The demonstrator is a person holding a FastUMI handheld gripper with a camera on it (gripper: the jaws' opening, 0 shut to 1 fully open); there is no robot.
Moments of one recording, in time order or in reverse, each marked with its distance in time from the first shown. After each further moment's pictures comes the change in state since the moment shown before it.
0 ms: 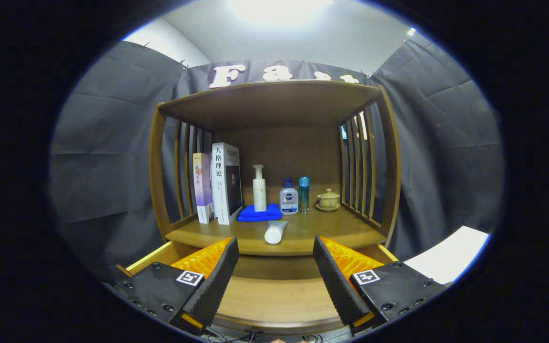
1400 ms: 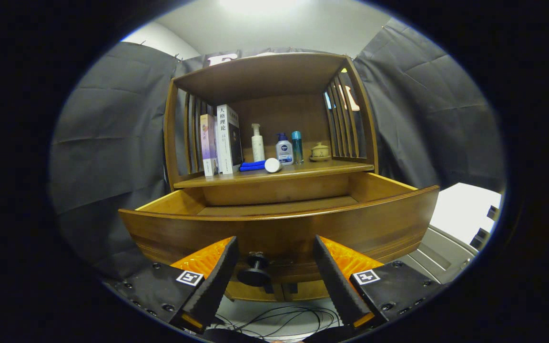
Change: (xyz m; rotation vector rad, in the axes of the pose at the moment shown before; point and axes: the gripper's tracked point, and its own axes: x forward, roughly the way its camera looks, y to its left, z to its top) arm -0.064 0.012 -0.142 0.067 0.122 -0.004
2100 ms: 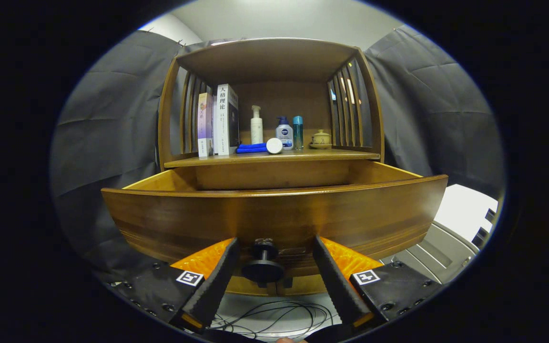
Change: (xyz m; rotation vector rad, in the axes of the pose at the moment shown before) arm 0.028 0.006 -0.022 -0.046 0.072 -0.048
